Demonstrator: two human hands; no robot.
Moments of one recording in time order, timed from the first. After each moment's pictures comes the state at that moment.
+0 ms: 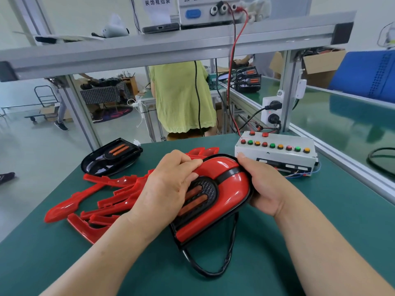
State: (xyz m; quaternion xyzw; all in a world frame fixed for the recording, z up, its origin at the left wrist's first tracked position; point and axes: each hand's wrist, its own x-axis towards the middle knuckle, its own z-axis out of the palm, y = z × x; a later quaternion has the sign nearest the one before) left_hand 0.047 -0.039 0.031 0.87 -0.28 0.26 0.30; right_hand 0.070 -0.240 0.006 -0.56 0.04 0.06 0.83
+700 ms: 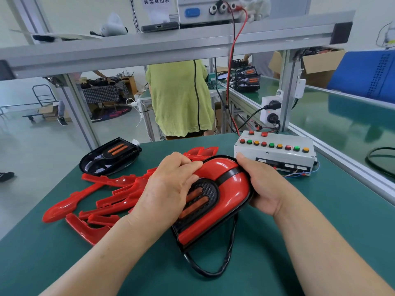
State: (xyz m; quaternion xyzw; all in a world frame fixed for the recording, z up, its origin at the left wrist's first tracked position) left_hand 0.044 -0.039 0.028 0.88 -0.29 0.25 0.27; right_hand 0.068 -0.239 0.007 -0.58 0.04 0.06 0.81
